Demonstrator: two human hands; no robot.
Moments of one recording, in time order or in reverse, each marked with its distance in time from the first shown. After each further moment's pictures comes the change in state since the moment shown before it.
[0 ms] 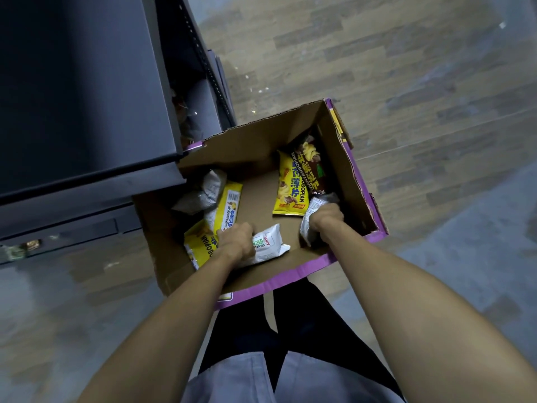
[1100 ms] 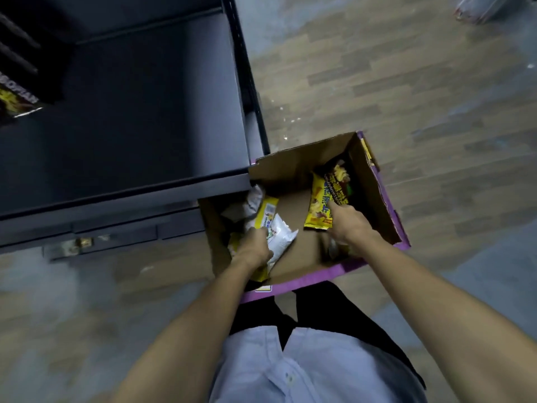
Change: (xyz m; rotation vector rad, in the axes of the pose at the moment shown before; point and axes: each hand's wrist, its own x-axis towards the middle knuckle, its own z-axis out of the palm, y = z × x) left_hand -0.058 -0.038 -0.027 -0.299 0.175 -0.068; right_hand -0.073 -0.016 -0.026 -0.534 0.173 -0.614
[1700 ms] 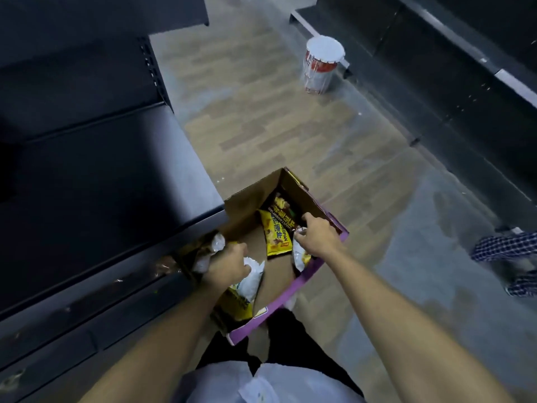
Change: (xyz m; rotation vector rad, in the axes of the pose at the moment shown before) left_hand -0.019 -0.001 -0.075 0.163 0.056 0.553; right_hand -0.091 -0.030 -0.015 0.355 0.389 0.360
